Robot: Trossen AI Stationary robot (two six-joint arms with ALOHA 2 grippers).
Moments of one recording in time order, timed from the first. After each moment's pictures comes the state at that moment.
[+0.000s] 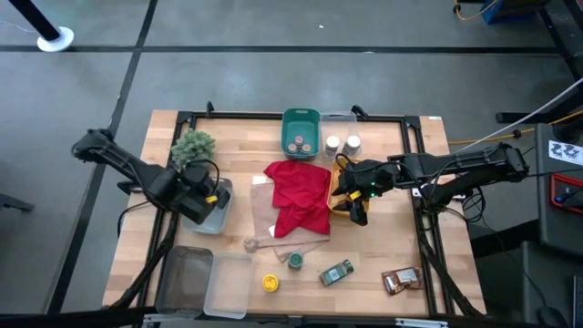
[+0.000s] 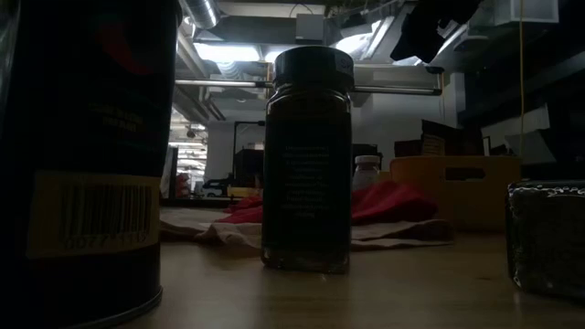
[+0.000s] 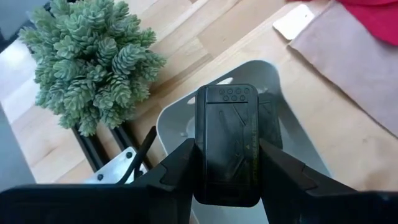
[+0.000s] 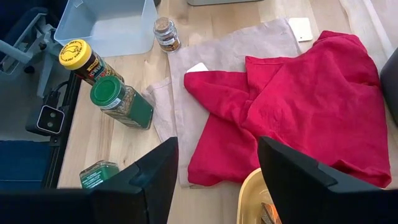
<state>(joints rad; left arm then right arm) -0.48 1.16 1.07 -1.57 -0.52 -1.42 0.12 1.24 1.07 -0.60 -0.08 0.23</state>
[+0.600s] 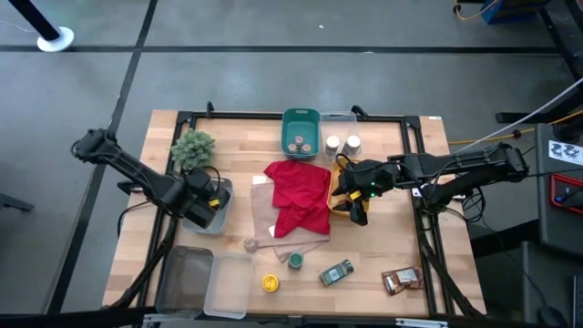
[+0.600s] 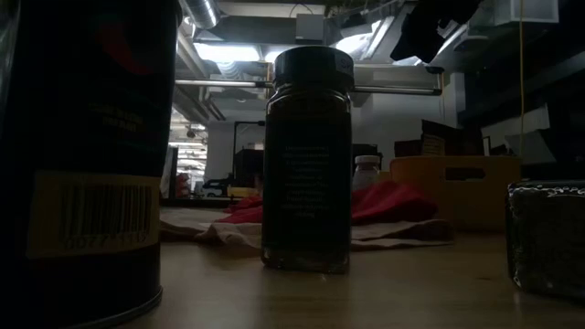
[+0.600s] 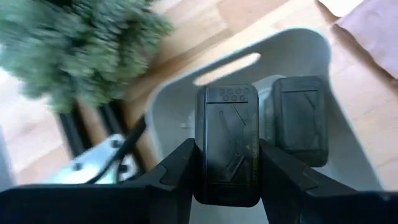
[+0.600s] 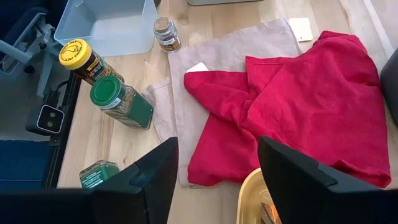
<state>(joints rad) -0.48 1.16 0.83 -1.41 -0.51 -1.55 0.12 1.24 1.07 -0.60 -0.08 0.23</state>
